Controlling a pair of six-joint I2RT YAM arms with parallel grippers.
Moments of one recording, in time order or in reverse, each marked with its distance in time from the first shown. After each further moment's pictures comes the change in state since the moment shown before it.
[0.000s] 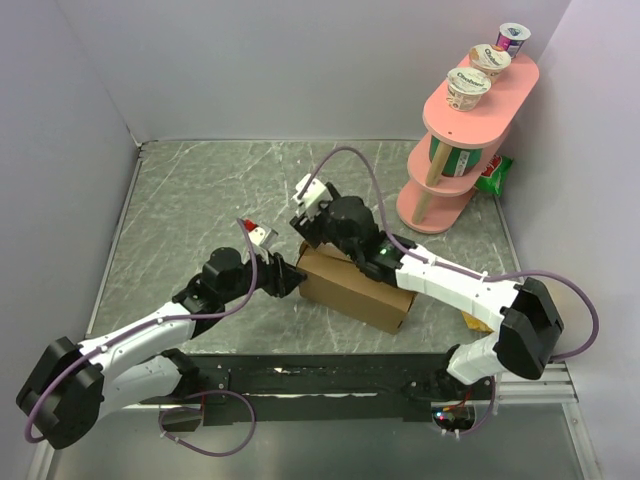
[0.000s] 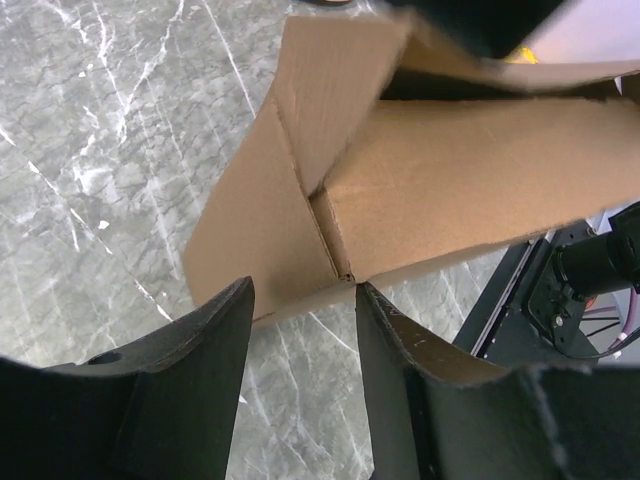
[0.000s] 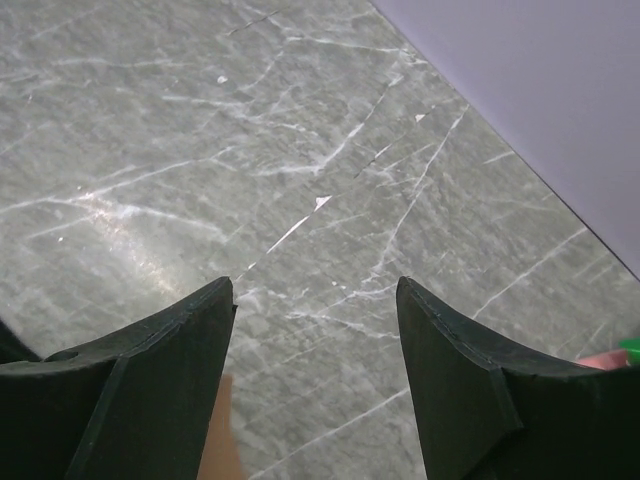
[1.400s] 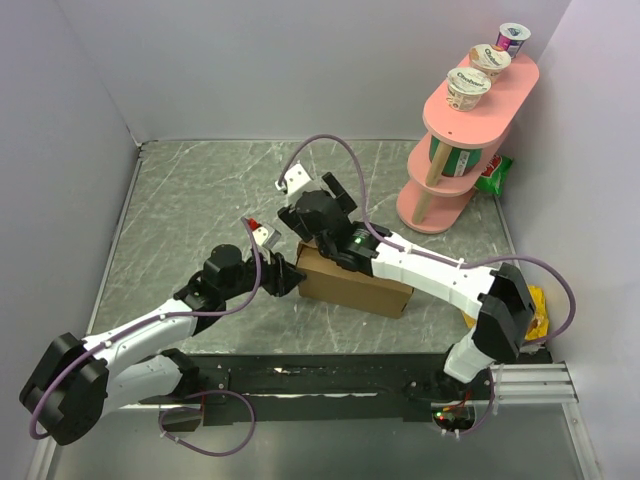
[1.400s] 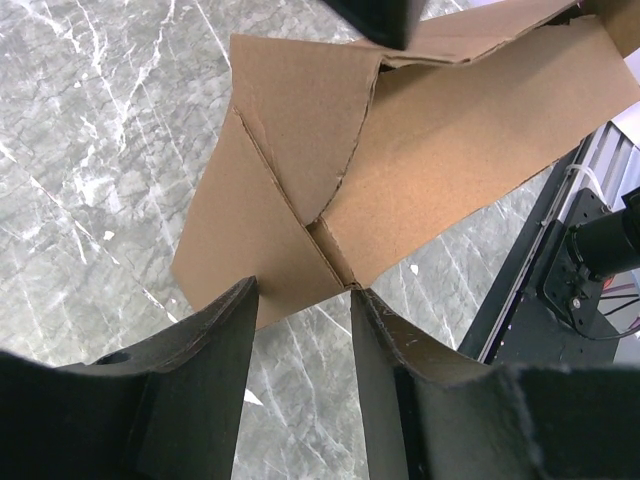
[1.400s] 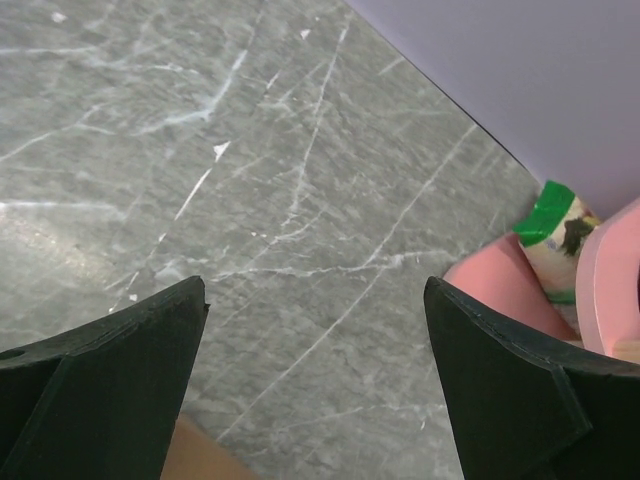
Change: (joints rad) left arm 0.016 0.032 0.011 0.011 0.059 0.067; right arm 0.101 0.146 0.227 -0.246 0.445 0.053
